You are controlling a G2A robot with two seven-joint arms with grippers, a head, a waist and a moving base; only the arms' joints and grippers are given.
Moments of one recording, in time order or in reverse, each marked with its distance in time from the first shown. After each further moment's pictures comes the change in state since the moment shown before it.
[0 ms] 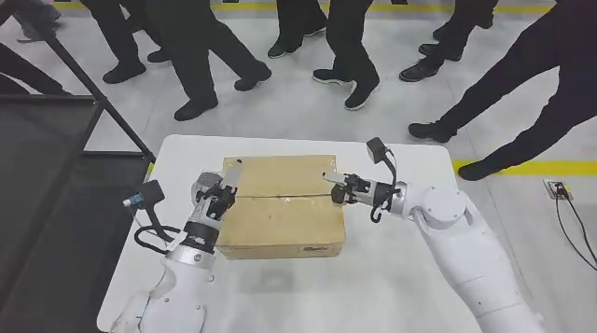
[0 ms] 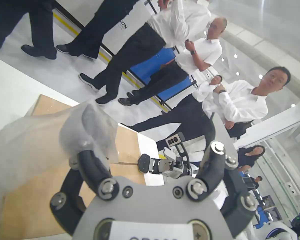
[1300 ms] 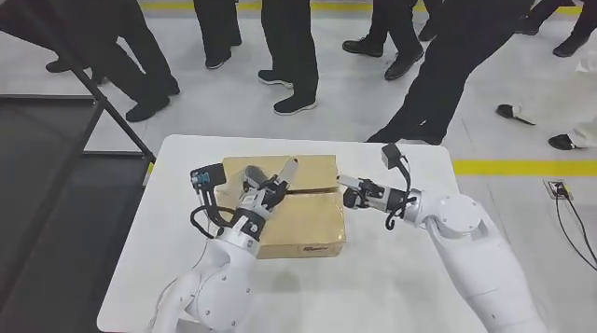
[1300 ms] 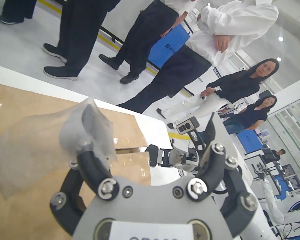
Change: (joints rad) left arm -0.164 -0.056 0.170 0.117 0.159 0.085 -0.082; right arm -0.064 0.039 0.050 -0.053 0.028 -0.018 0.003
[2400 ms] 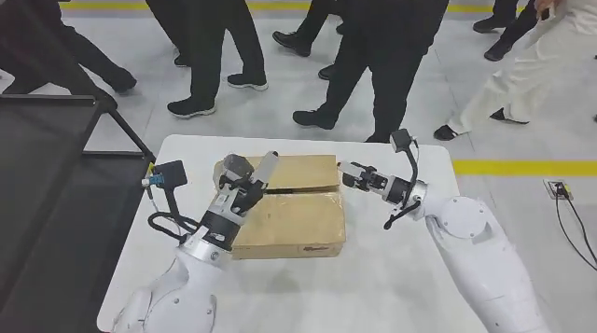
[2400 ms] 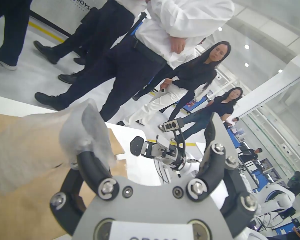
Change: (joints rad) left arm 0.092 0.000 -0.166 -0.247 -0.093 -0.098 -0.115; right arm -0.045 0.015 0.021 -0.156 -0.077 -0.180 -0.190
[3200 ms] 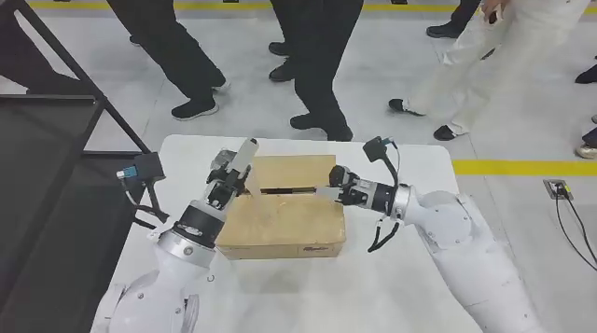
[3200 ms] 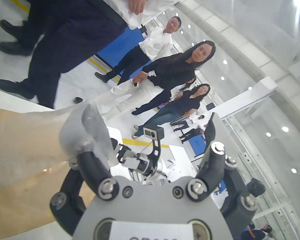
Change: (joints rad) left arm -0.025 -0.012 -0.063 -0.008 -0.277 0.036 -0.016; right arm 0.022 0.000 -0.100 -0.074 -0.344 -0.173 -0.051
